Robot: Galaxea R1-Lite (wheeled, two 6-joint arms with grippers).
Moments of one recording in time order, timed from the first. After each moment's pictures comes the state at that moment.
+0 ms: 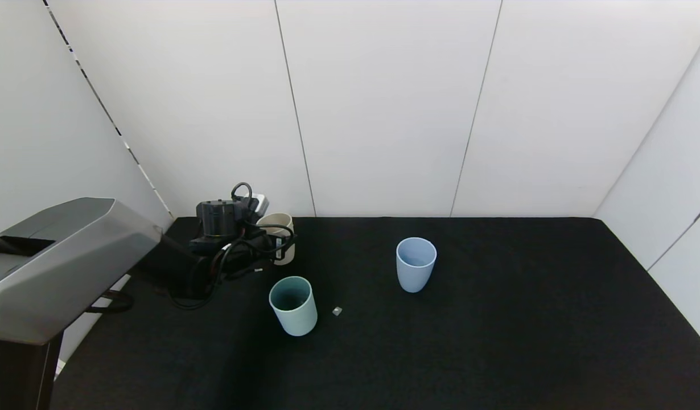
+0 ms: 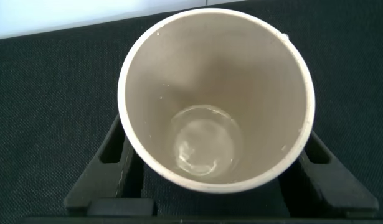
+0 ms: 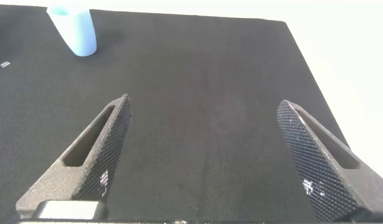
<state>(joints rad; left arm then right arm) -0.13 2.31 -1.24 -0.72 -0.08 0.05 0.00 0.00 0.00 0.00 0.01 0.00</state>
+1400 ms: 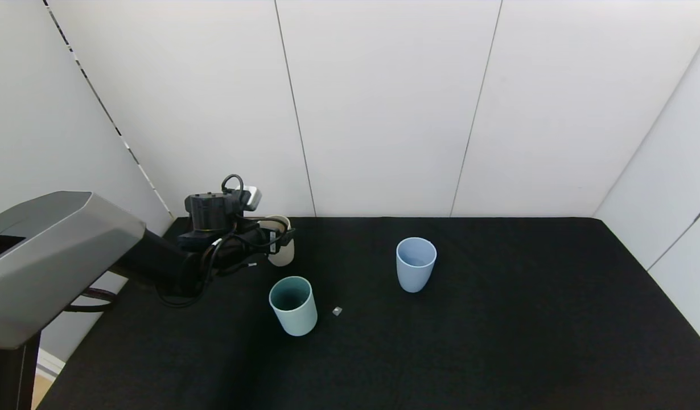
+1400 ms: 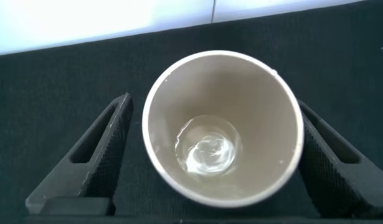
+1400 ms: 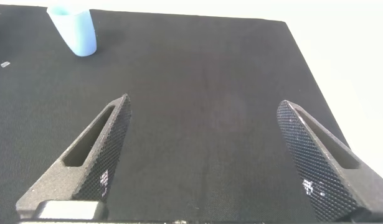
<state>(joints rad) -0.12 2.25 -1.20 -0.73 -0.07 0.05 0.00 0.00 0.00 0.00 0.01 0.00</state>
